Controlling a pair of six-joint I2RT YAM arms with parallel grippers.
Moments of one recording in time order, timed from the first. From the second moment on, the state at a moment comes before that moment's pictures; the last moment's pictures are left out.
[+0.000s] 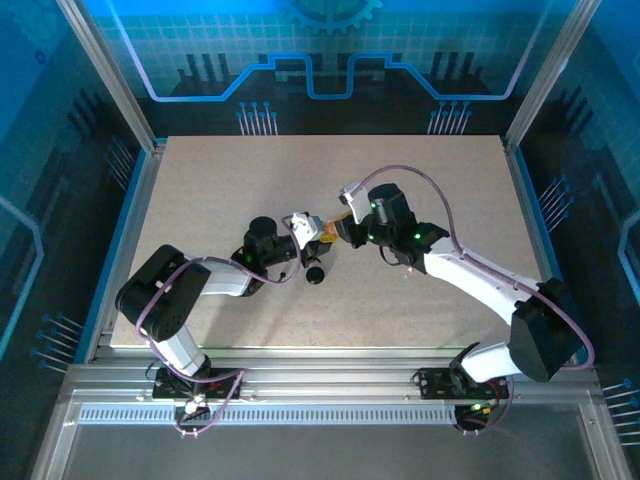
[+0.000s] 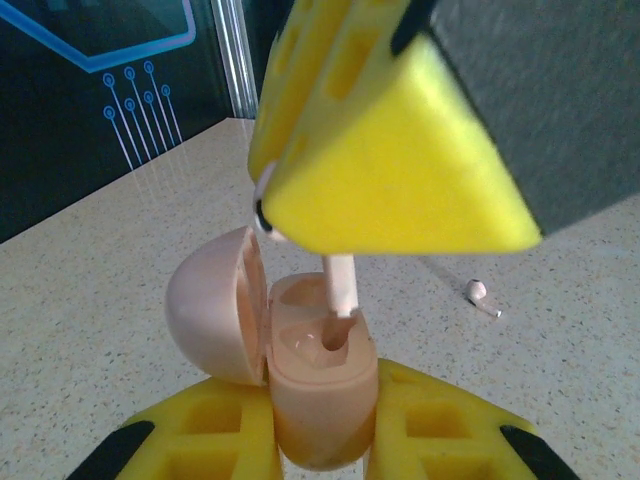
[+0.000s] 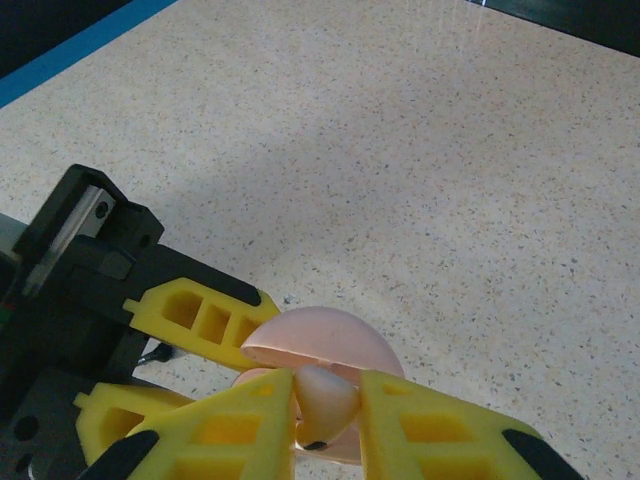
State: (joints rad) left arm -0.50 1.69 0.61 0.93 0.55 0.17; right arm 0.62 1.41 1.01 -0.18 -0.13 0.03
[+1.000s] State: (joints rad) left arm -0.50 1.67 0.61 0.93 0.54 0.17; right arm 0.64 1.45 1.05 -0.20 -0.12 -0.02
